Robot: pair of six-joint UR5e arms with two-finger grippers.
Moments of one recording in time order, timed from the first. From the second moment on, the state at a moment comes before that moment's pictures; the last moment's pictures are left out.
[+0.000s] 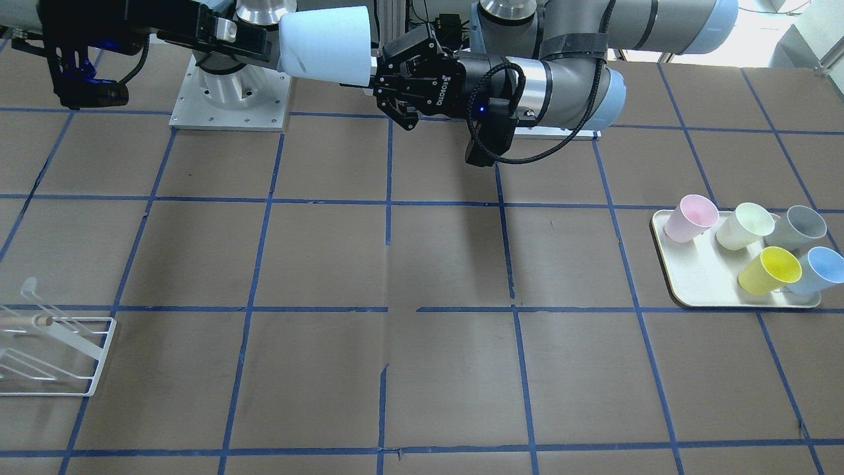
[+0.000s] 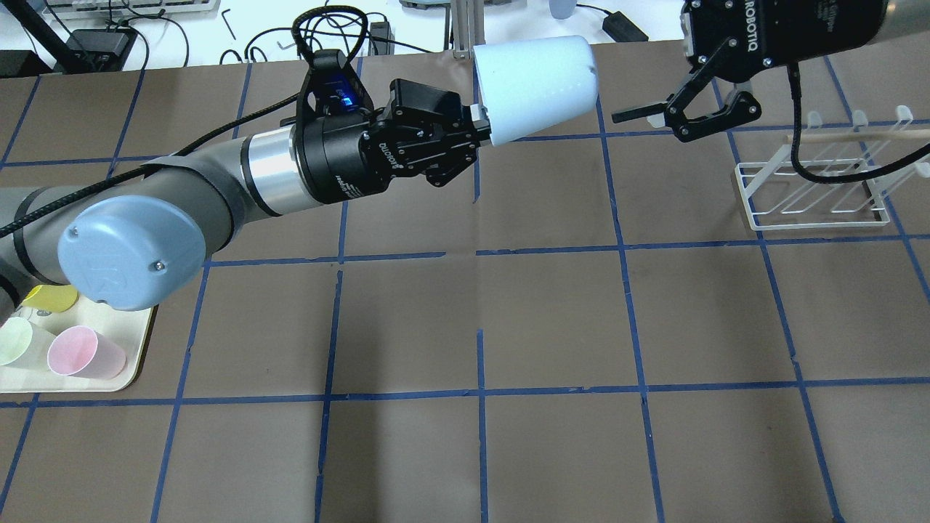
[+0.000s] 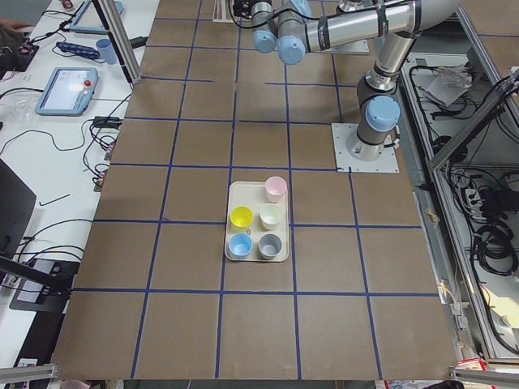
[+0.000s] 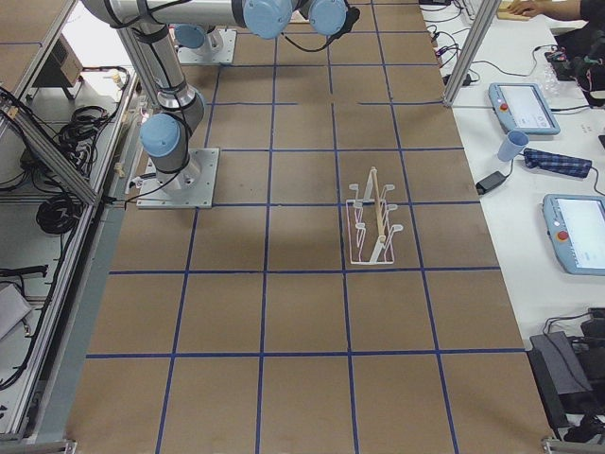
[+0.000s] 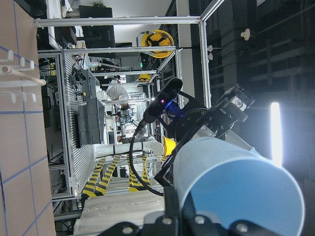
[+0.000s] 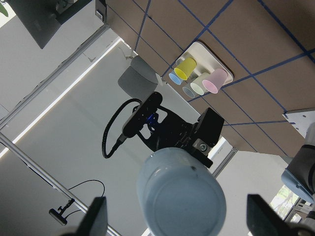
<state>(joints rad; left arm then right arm) -1.61 -1.55 -1.93 -1.87 -0.21 0.70 1.30 -1.59 1.46 -0.71 -0.40 0.01</state>
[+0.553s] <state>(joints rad) -1.61 -1.54 -1.93 -1.87 -0.23 0.69 1.36 -1.60 1.47 -0.71 -0.39 0.01</state>
